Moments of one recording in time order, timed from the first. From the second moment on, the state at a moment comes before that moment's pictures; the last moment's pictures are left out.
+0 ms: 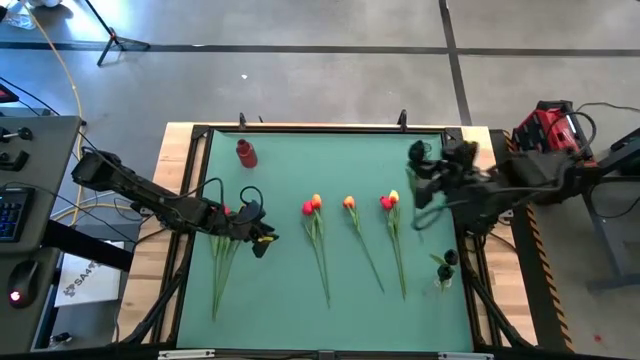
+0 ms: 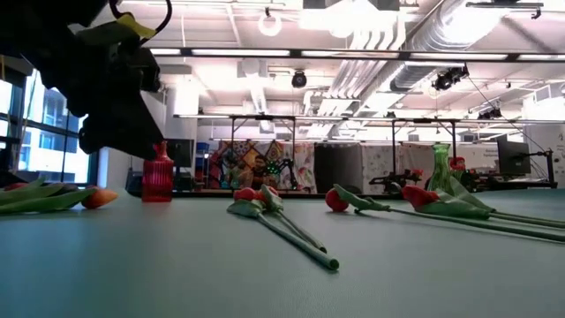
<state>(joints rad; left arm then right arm) -0.30 1.14 0.43 -0.05 -0.30 -0.90 0.47 1.25 1.72 -1.41 0.97 1.09</state>
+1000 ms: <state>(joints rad) -0.29 1.14 0.43 0.16 -0.41 -1.05 1.17 1.11 1.72 -1.50 1.00 0.99</state>
